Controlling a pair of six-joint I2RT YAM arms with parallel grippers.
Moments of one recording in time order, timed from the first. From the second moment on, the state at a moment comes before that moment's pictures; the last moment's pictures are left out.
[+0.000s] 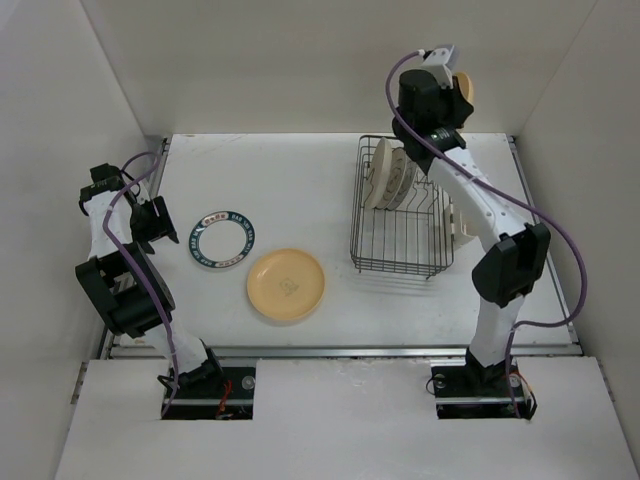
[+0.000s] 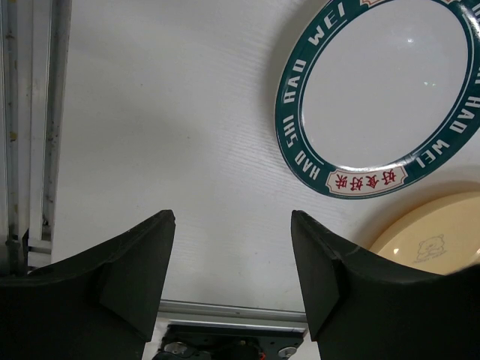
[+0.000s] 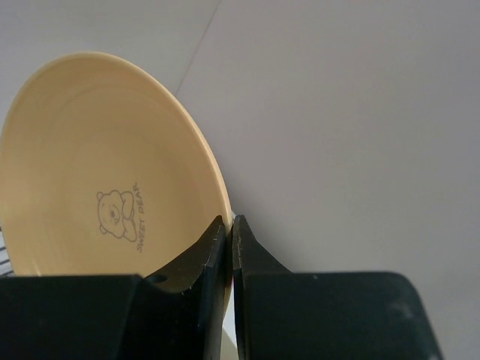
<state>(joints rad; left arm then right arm) 0.48 1.68 1.40 -1.01 0.19 0.05 0.44 1.93 1.99 -0.22 1.32 -0.35</state>
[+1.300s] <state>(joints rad) 0.48 1.69 1.44 -1.05 0.16 0.07 0.75 2.04 1.70 -0.51 -0.34 0.08</state>
